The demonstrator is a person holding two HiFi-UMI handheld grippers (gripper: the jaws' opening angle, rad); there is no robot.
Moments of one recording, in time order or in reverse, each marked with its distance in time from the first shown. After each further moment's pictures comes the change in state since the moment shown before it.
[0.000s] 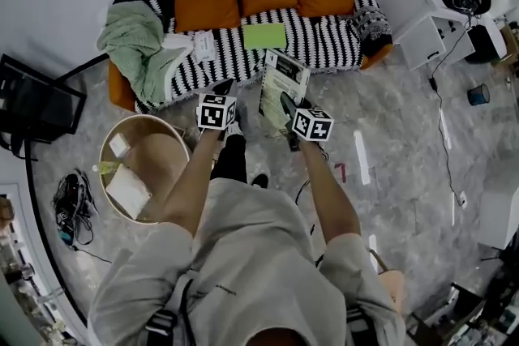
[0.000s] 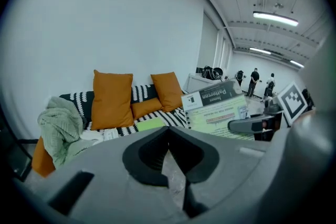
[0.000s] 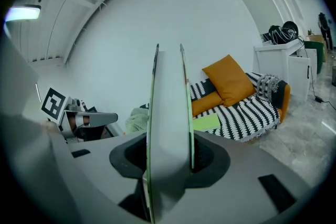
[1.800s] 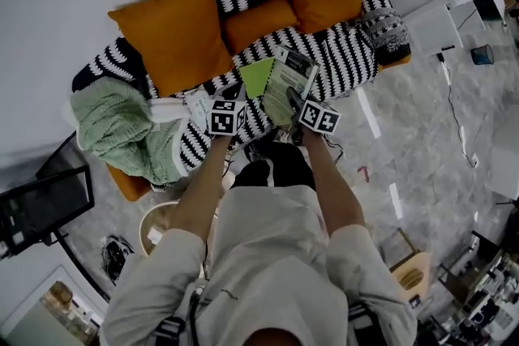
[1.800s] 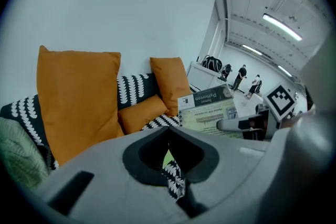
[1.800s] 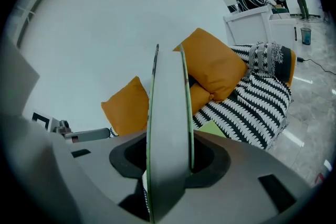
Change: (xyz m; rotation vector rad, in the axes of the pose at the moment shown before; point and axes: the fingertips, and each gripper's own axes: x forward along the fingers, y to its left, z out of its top) left arm 0.352 0.198 0.130 0.004 0.186 -0.235; right arm 0.349 -0.158 0.121 0.416 0.045 -0.268
